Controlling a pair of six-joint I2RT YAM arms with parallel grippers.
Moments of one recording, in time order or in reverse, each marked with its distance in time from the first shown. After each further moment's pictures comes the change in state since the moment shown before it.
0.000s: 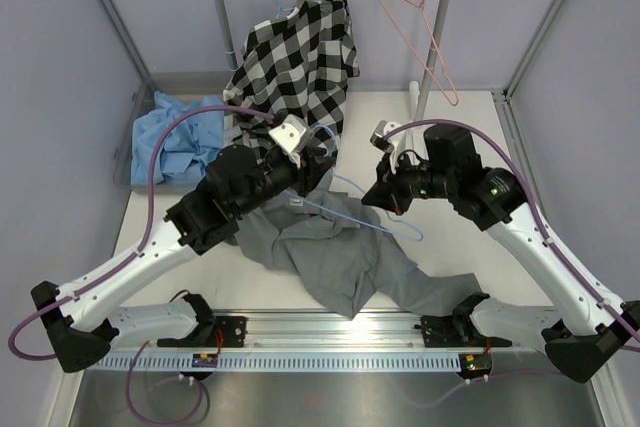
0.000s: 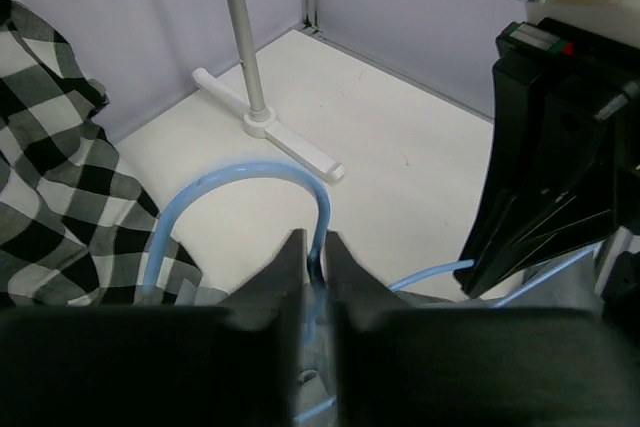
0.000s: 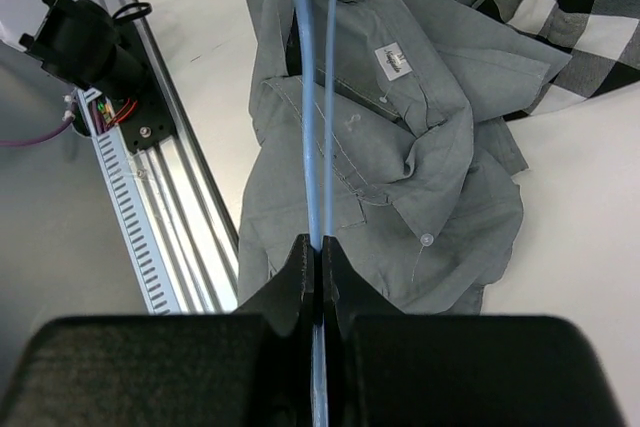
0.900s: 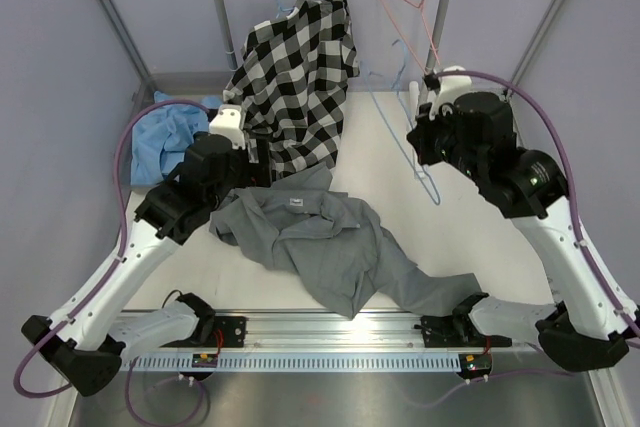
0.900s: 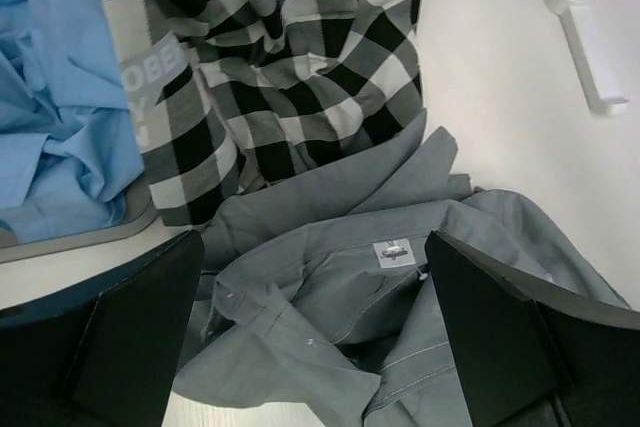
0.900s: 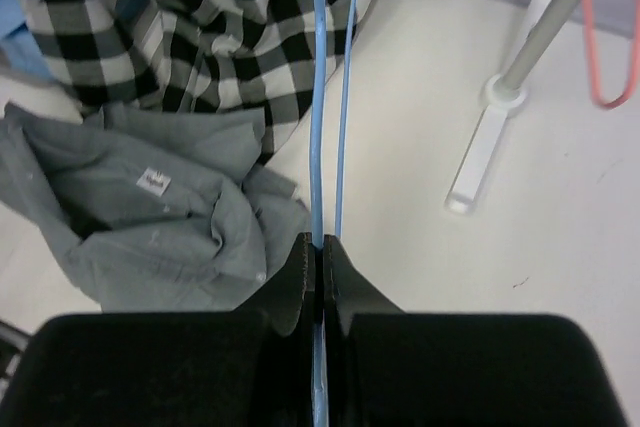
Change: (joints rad) left arm 0.290 -0.060 0.026 -0.495 -0.322 -0.241; right arm -0.007 0.026 0.312 -0.137 0.695 0.217
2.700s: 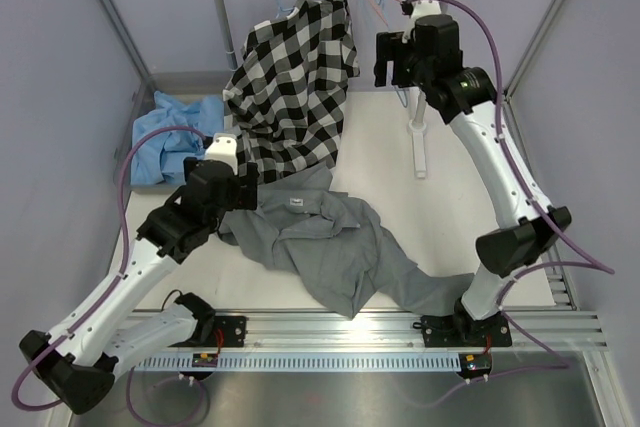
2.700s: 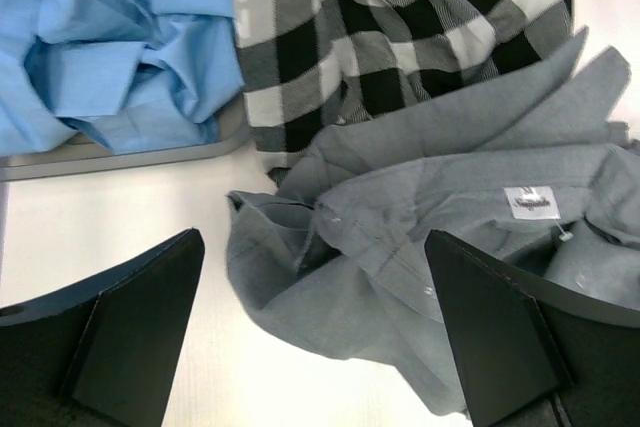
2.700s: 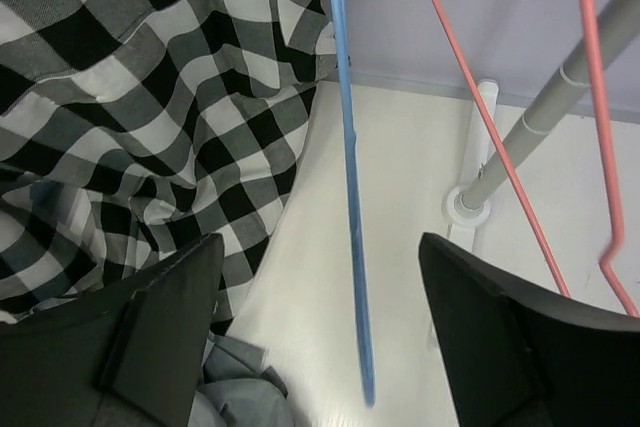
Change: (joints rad) left arm 0.014 -0.128 -0.217 -0.036 -0.175 0.052; right arm -0.194 0.633 0.518 0.171 0.001 0.010
